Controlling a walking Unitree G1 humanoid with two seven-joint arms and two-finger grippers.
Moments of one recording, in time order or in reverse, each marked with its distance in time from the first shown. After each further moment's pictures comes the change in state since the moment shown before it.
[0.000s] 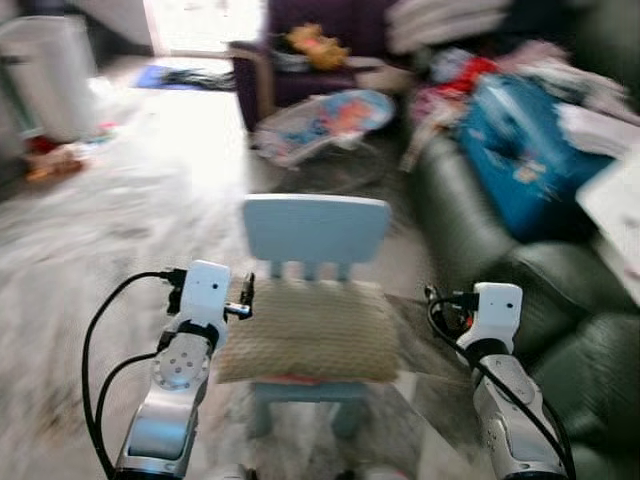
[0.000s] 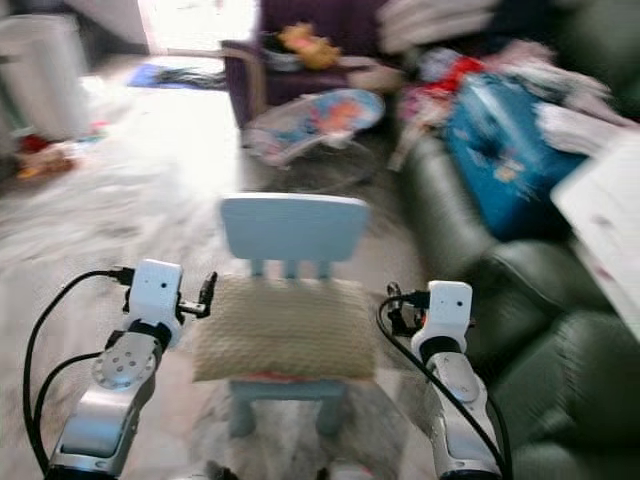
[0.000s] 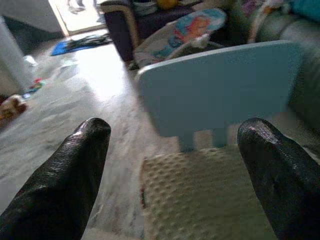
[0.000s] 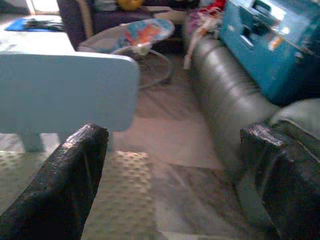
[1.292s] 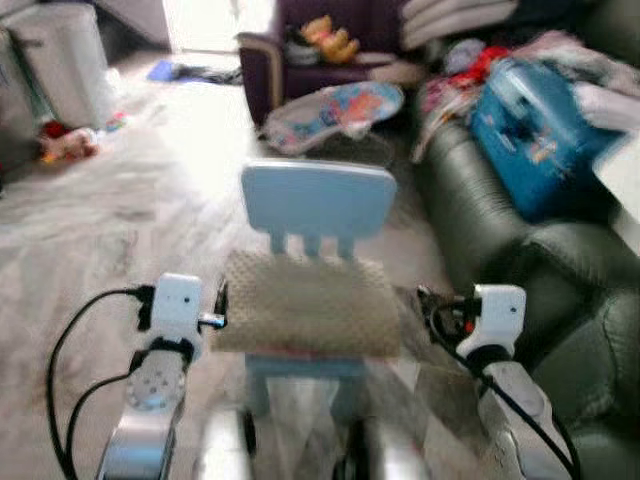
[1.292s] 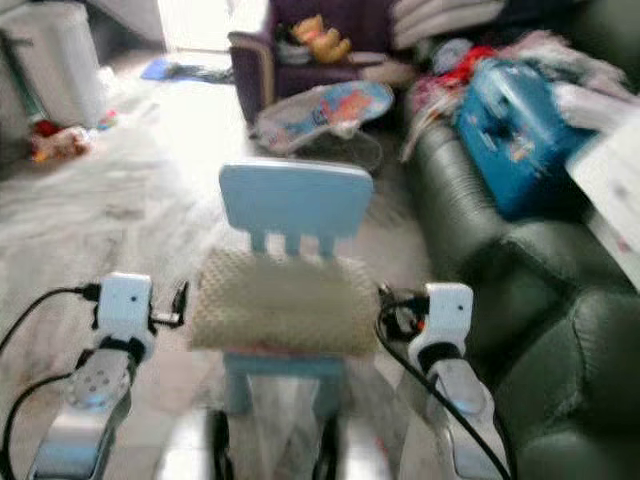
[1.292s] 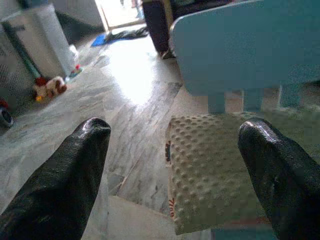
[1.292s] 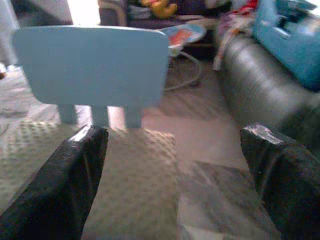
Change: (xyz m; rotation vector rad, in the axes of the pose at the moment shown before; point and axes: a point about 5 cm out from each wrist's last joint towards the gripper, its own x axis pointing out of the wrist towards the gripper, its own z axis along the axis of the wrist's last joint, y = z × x) left arm -0.020 0.026 -0.012 0.011 0.017 0.128; right arm -0.016 0.009 0.011 0.036 -0.027 0.112
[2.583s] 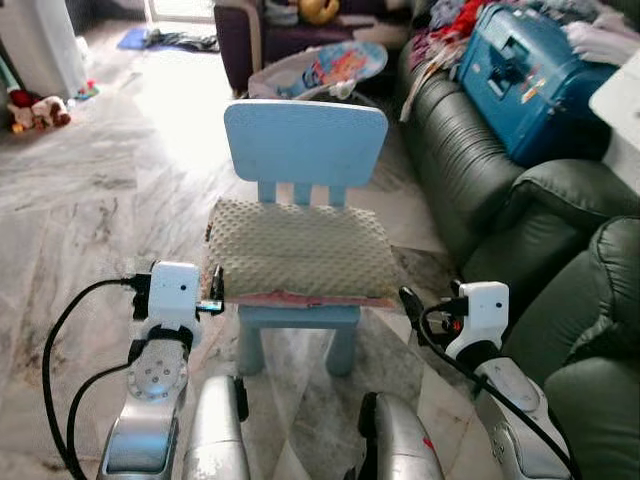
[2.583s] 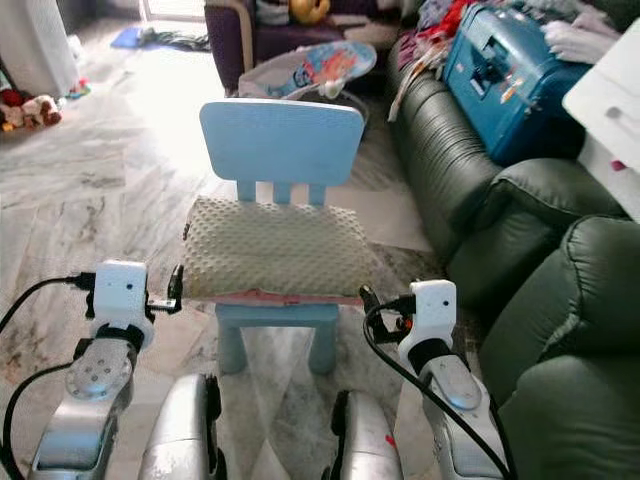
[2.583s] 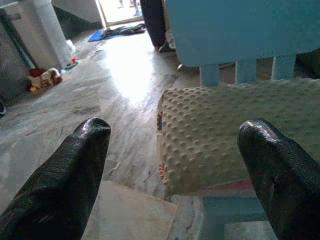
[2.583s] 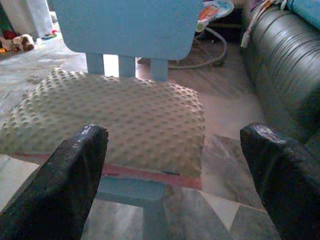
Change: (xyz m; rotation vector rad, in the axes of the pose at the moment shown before) left arm 0.006 -0.001 0.016 -0.027 -0.054 0.029; right arm 0.002 0.010 0.003 -0.021 0.000 0.138
